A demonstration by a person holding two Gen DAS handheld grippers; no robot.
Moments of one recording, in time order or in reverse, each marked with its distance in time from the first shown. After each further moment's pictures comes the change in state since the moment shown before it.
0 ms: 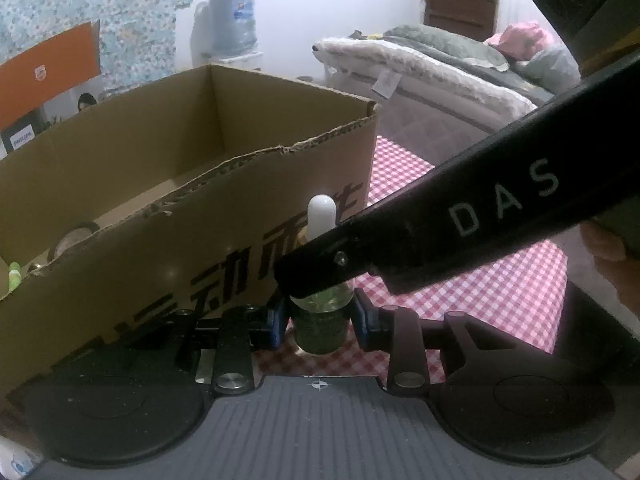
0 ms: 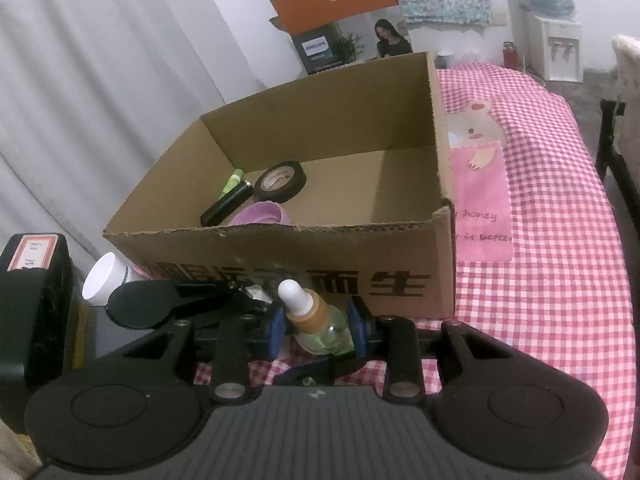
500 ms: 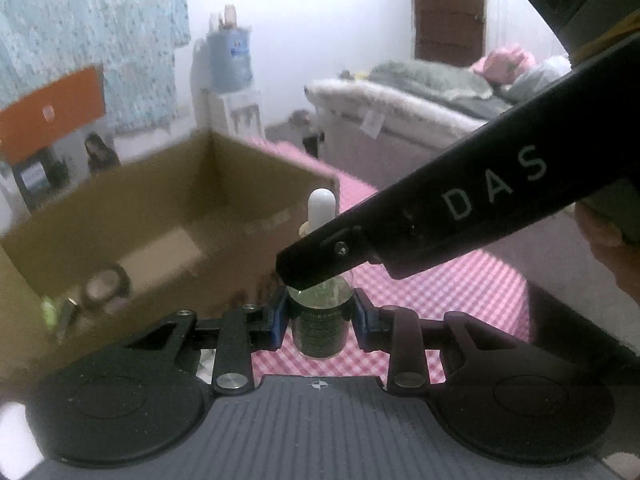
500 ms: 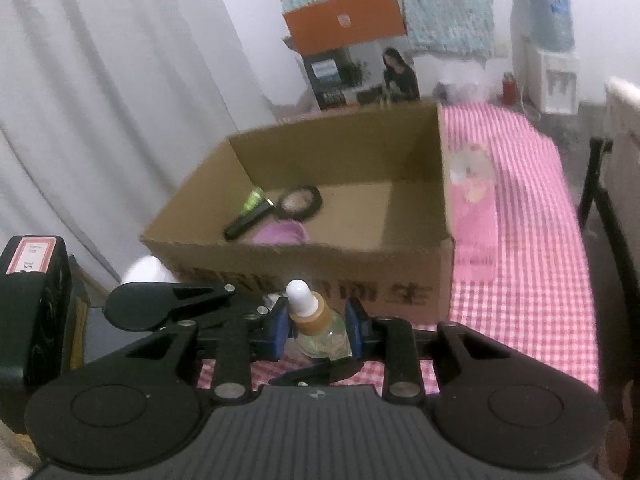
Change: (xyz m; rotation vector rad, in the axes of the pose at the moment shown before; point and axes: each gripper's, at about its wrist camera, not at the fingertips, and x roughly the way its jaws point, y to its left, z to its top) left arm -0.067 -0.020 0.012 0.046 -0.108 0.022; right arm -0.057 0.041 0.006 -0.080 -0.061 -0.032
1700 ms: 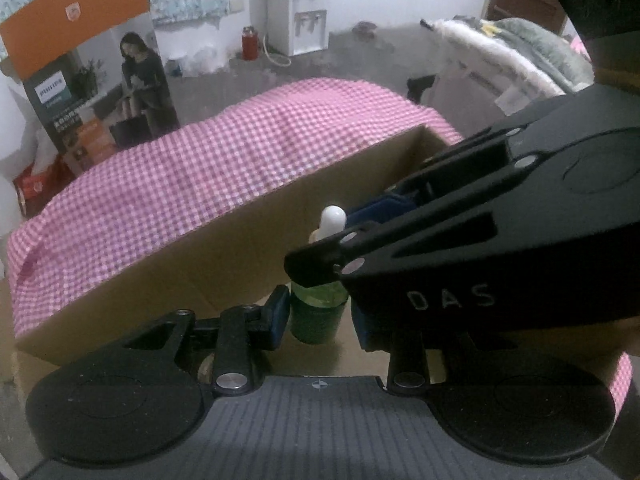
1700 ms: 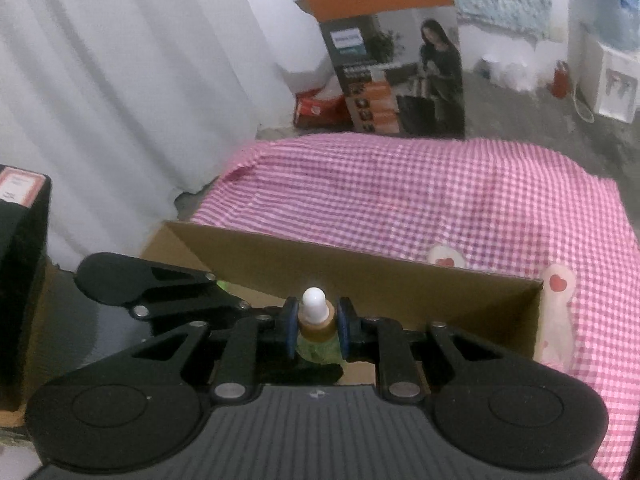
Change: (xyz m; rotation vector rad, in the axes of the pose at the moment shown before) left arm 0.133 0.189 0.089 -0.178 0.360 0.031; right arm 0.196 -0.037 0.180 -0.038 0.195 0.060
